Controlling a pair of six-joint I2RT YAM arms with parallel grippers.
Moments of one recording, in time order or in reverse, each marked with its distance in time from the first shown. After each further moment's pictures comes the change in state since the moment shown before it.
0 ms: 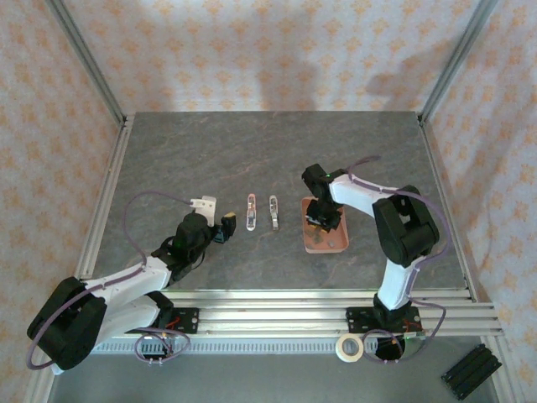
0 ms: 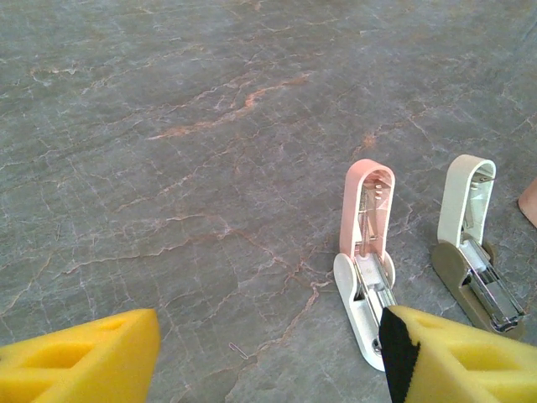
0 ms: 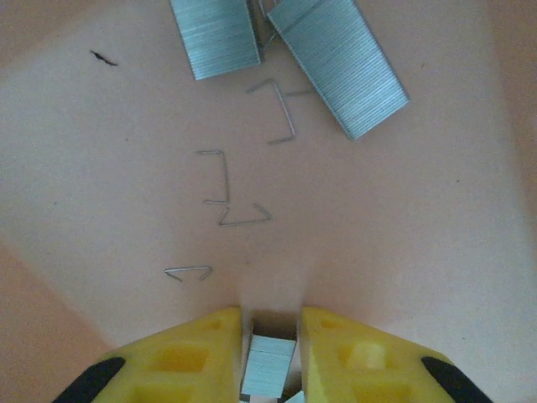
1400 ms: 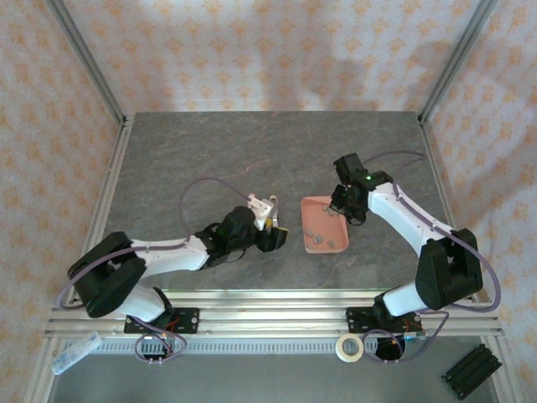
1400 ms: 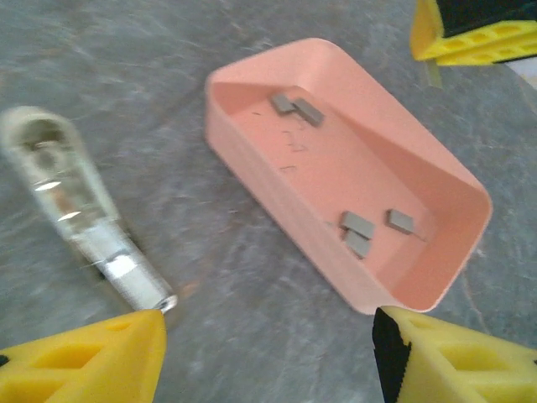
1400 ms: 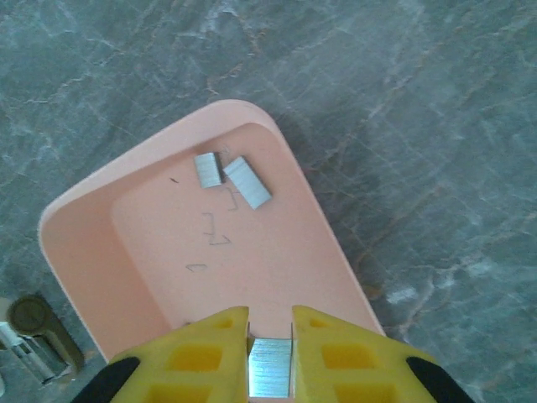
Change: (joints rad) left arm -0.292 0.416 0.327 0.006 0.292 -0.100; right arm -0.131 -0.392 -0.108 0.012 0.103 -0.109
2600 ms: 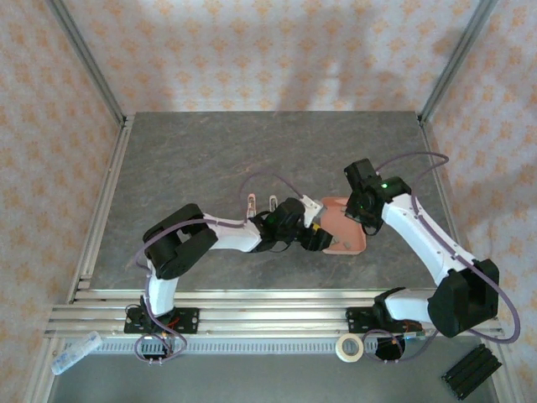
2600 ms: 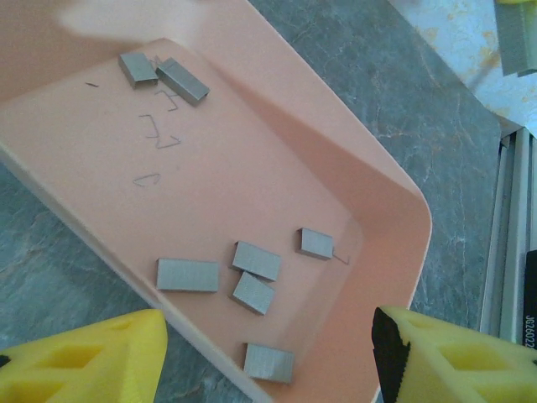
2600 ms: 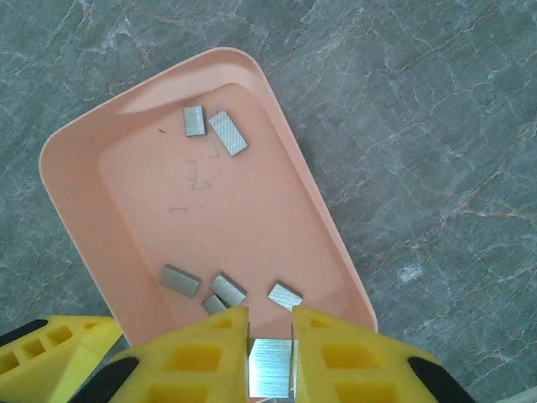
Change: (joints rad) left arm -0.084 0.461 0.406 0.034 0.220 -0.066; right arm 0.000 -0.174 -0.004 -0.208 0.142 -0.008
